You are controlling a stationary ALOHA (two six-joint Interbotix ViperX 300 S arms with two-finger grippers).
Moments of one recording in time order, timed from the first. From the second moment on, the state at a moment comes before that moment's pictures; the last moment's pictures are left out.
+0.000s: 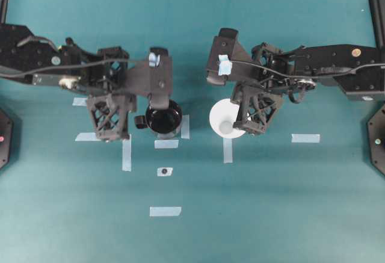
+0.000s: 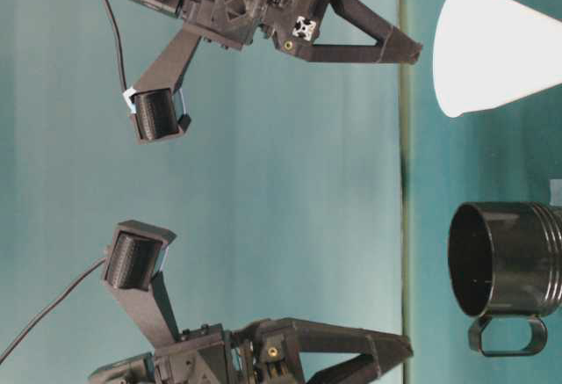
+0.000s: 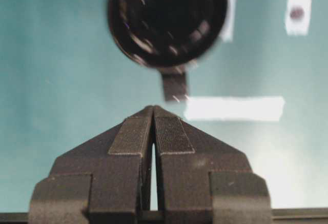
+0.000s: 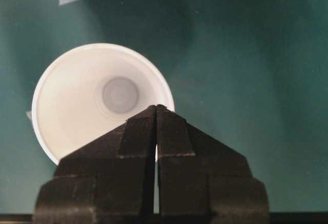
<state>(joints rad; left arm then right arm) 0.11 -0.10 0.49 0.02 0.82 0.09 -0.15 -0.06 0.53 -0.04 0.66 0.14</state>
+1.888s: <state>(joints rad) 0.10 0.04 0.55 0.02 0.64 0.05 -0.20 0.04 0.49 -0.05 0.77 0.09</state>
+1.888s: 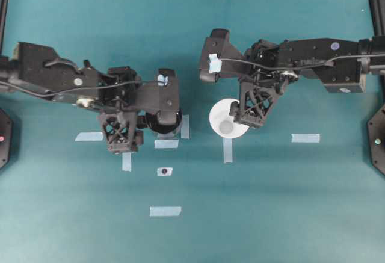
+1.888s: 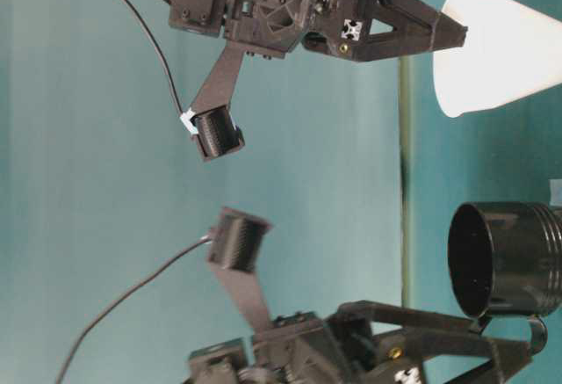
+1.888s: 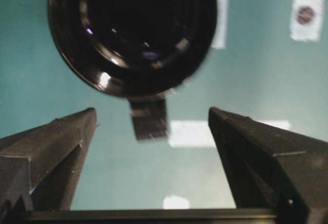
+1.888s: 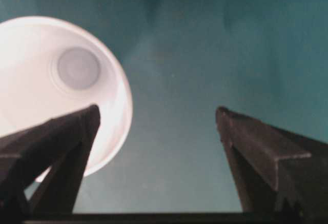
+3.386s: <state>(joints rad) 0.13 0.15 0.56 0.02 0.54 0.05 -0.21 0.12 0.48 -0.05 0.72 0.08</state>
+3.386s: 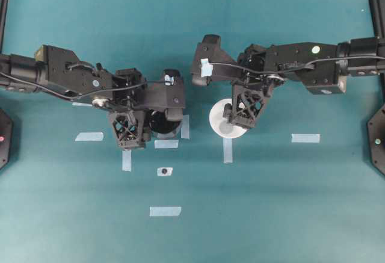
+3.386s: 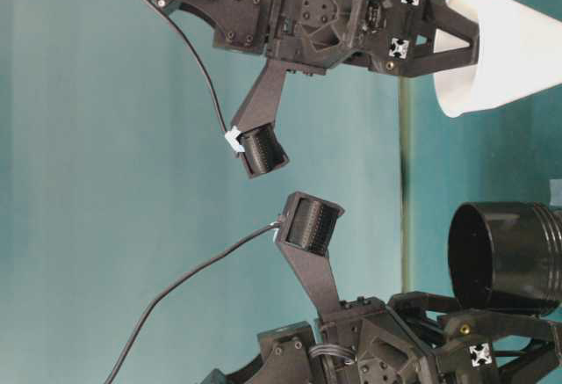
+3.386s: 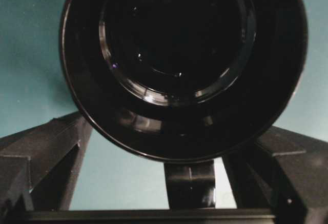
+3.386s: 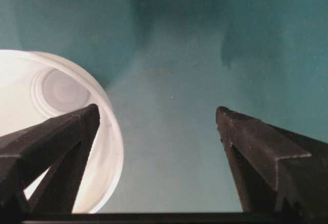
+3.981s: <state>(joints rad) 0.13 0.15 0.57 0.02 0.54 0.04 -0.21 0.13 0.45 0.06 0.73 0.09</state>
